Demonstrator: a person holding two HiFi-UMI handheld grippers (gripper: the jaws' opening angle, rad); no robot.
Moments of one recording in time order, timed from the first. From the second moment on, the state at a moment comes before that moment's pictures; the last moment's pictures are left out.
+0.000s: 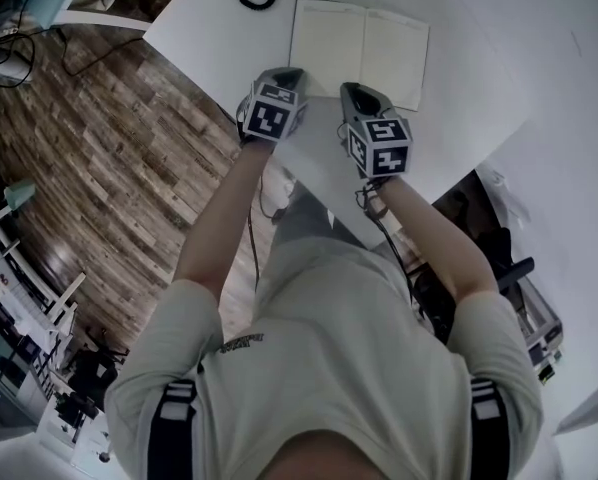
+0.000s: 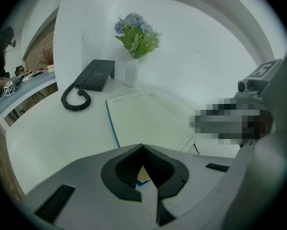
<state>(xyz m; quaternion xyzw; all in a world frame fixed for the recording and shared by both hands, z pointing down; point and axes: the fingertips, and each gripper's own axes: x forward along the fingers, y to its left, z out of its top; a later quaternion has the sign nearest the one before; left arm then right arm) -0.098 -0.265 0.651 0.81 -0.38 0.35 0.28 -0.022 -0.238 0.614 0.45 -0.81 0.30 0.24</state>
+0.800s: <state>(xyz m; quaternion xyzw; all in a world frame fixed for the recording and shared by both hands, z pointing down) -0.047 -0.207 0.427 0.88 -0.42 0.19 0.12 0.055 -0.175 0.437 0.45 -0.86 0.20 0.12</state>
